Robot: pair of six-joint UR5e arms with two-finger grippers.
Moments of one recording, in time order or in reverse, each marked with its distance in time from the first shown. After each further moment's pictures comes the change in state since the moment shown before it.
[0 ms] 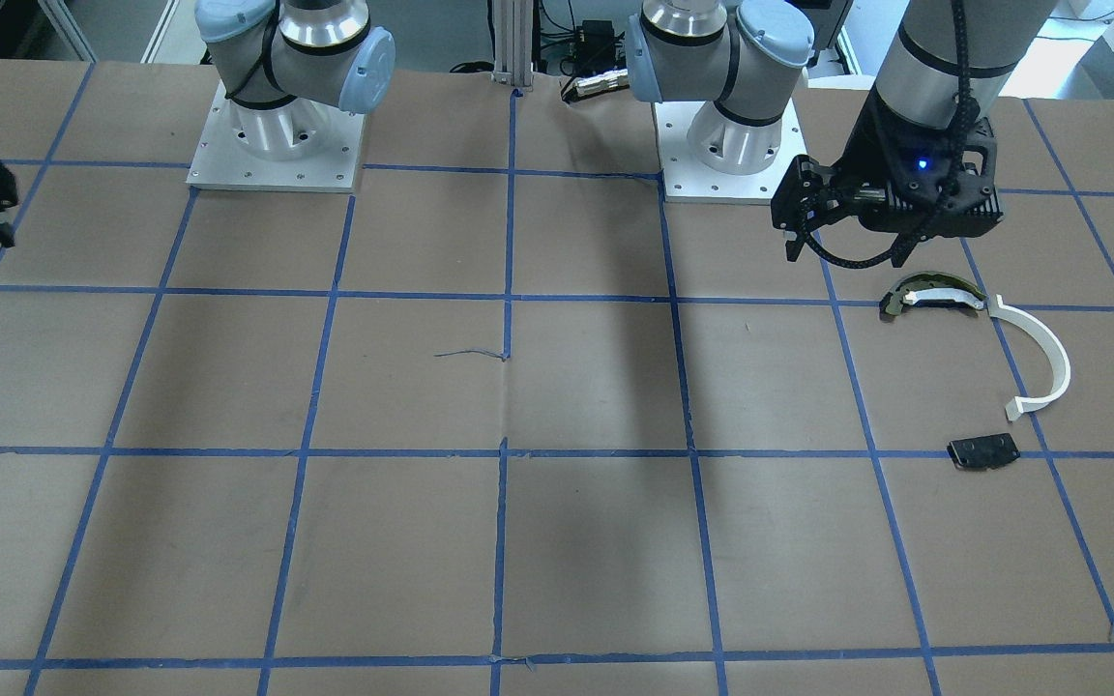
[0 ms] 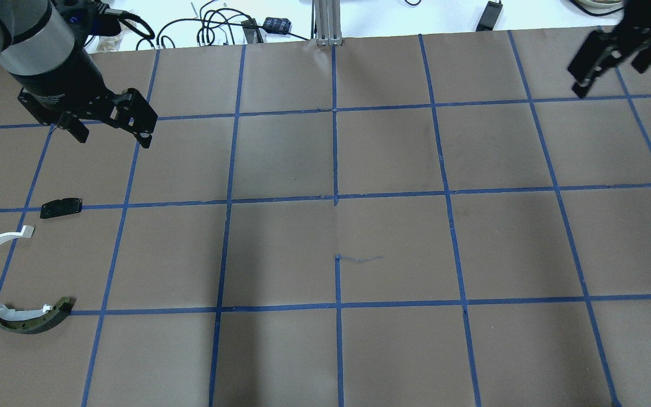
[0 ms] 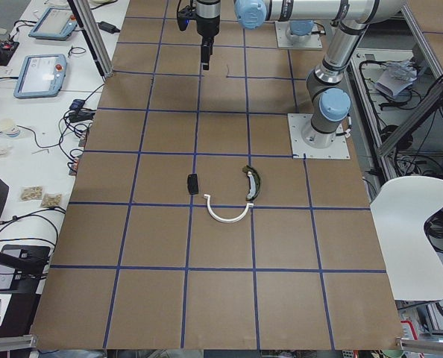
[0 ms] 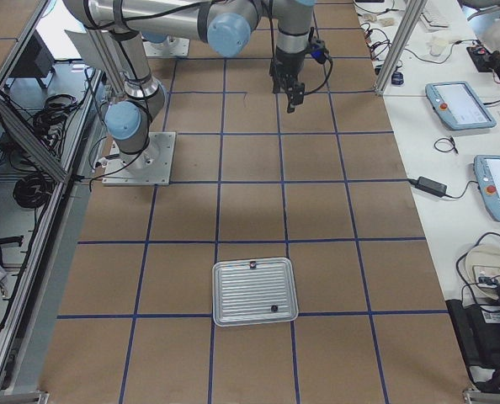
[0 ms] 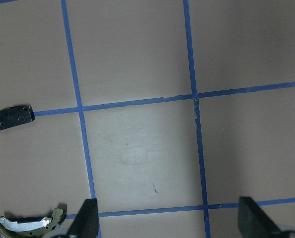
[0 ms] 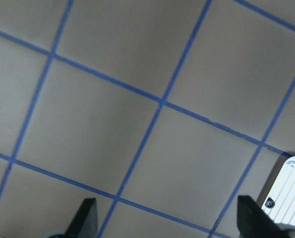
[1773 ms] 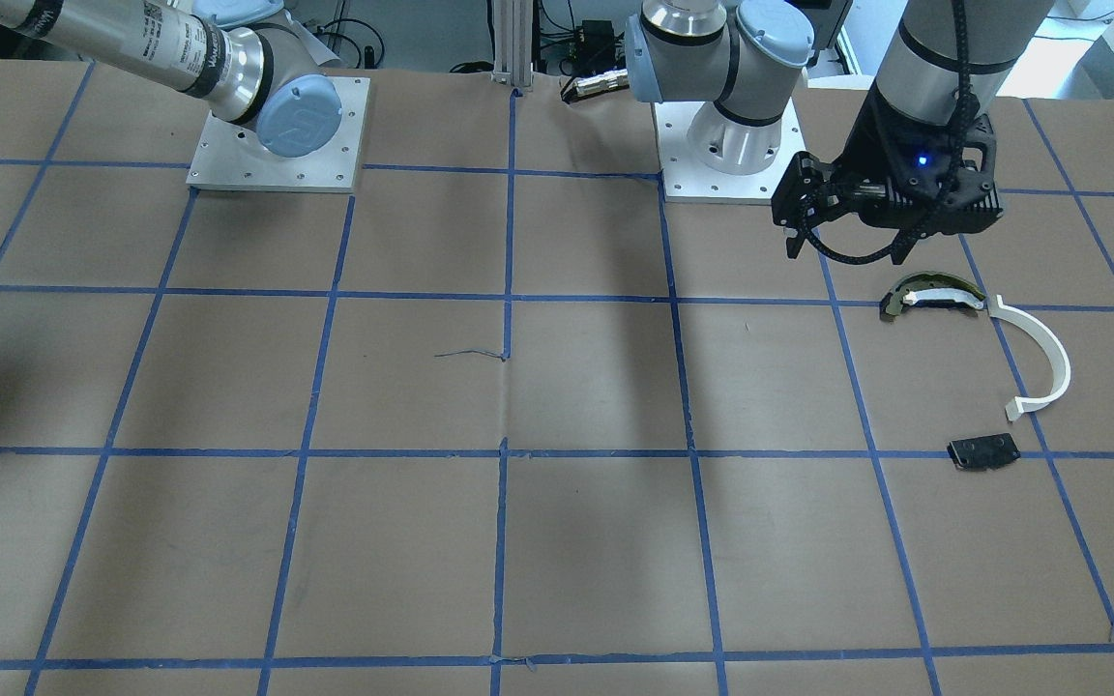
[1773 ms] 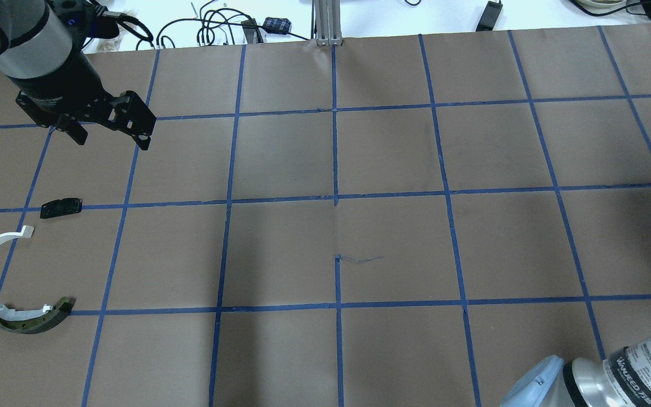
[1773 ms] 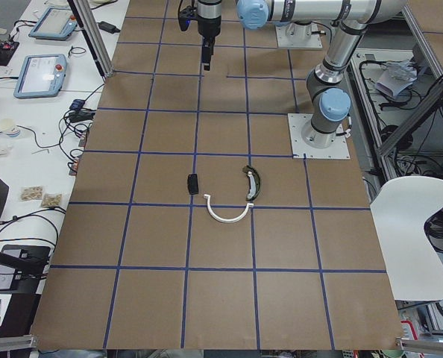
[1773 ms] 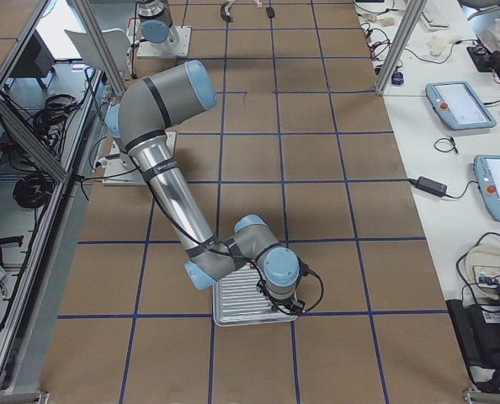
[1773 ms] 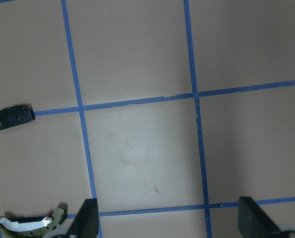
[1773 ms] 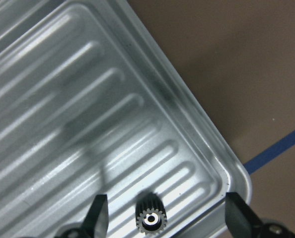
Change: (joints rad) left arm 0.004 0.009 -0.009 0.001 -0.003 0.007; right arm -0.562 0.697 -0.141 -0.674 0.087 -1.123
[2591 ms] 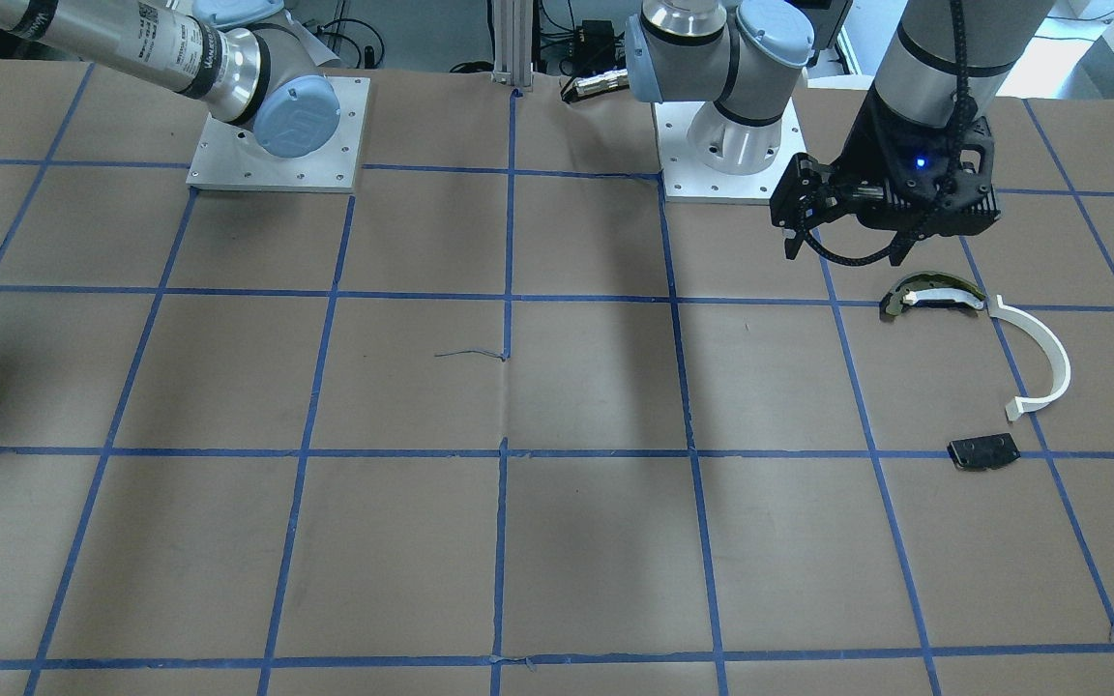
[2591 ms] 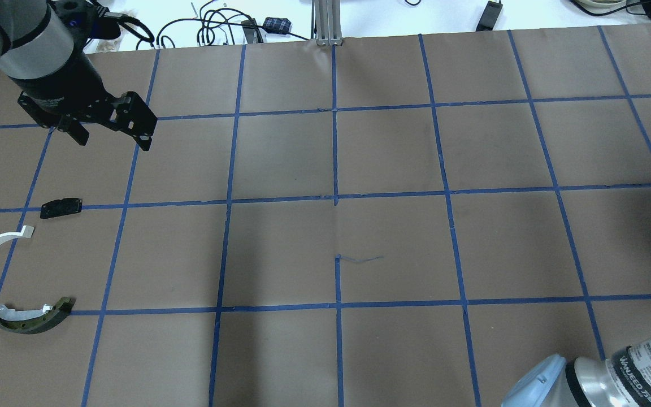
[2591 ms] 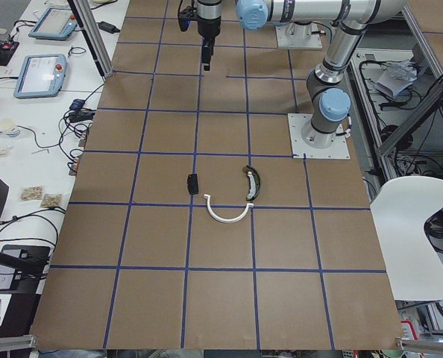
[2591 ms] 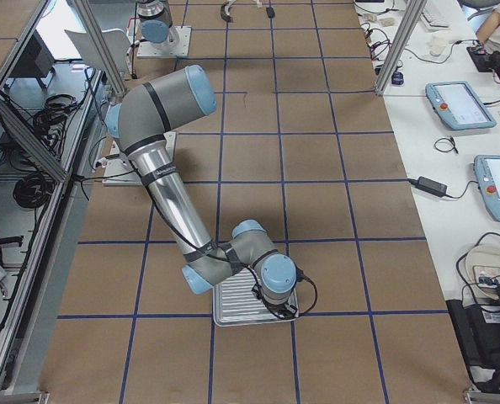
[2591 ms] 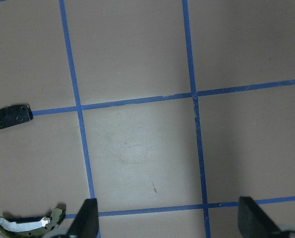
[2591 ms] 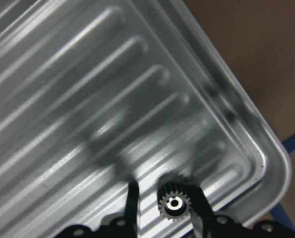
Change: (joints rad) left arm 0.000 0.001 -0.001 0.001 -0.003 0.001; right arm -0.017 0.011 0.000 0.023 -0.030 -0.003
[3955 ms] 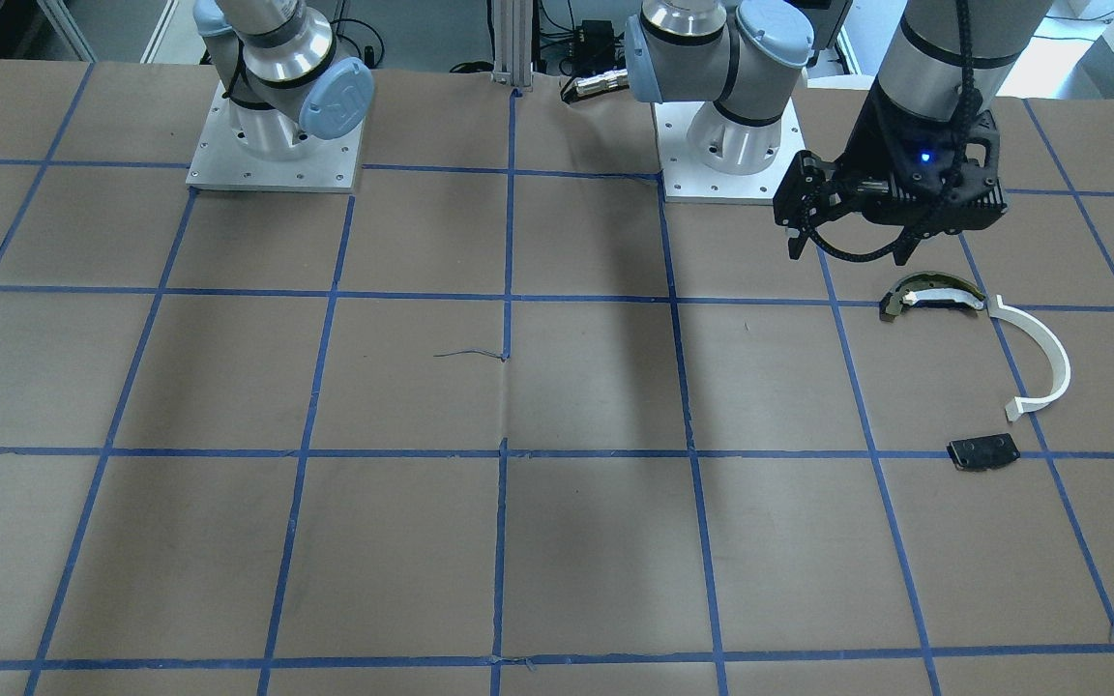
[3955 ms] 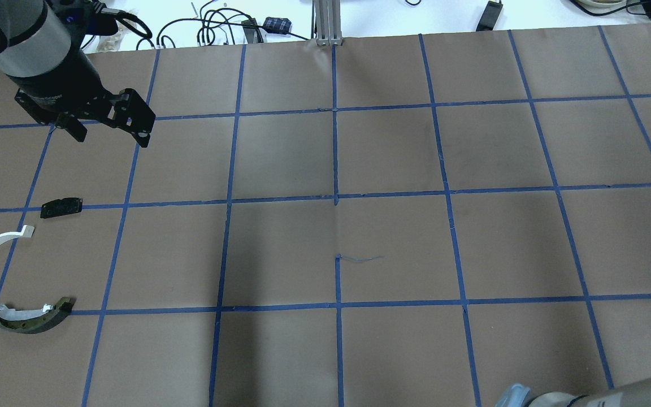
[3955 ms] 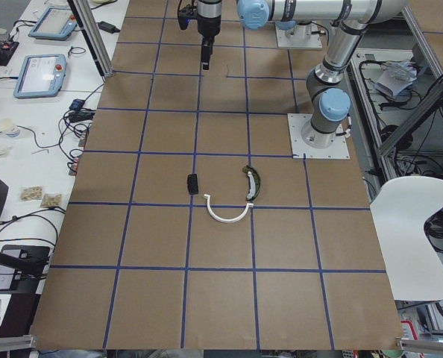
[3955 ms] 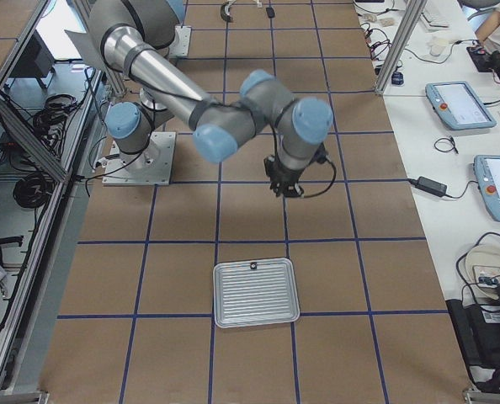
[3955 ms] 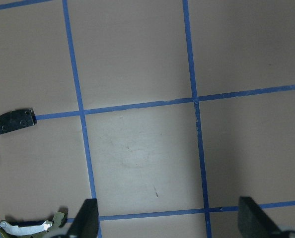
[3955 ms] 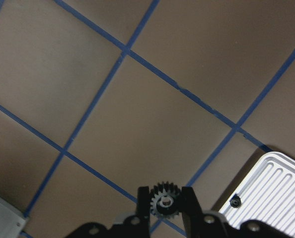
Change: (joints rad) left arm 0.001 0.005 -0.001 0.015 0.003 0.002; right arm 0.421 -0.571 0.029 0.744 -0.023 0.816
